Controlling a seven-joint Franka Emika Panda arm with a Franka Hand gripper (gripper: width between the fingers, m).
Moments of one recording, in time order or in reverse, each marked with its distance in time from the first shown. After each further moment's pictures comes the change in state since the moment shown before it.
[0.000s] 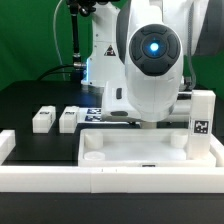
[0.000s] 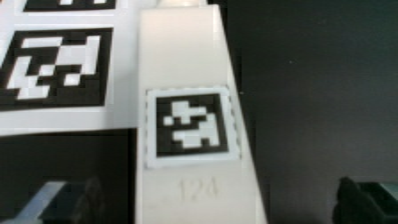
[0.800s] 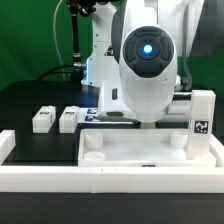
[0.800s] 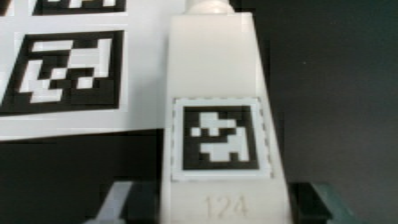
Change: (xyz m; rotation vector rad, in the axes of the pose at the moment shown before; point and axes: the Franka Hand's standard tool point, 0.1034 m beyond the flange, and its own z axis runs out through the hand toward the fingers) arm -0.003 0.004 -0.014 0.010 0.005 0.002
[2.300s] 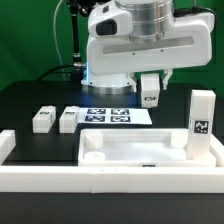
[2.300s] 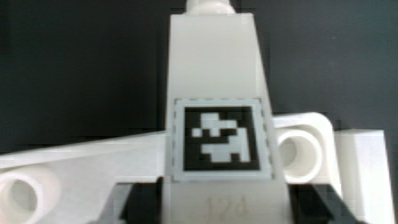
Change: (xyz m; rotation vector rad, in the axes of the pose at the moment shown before) arm -0.012 0.000 -0.131 0.031 0.551 -0.070
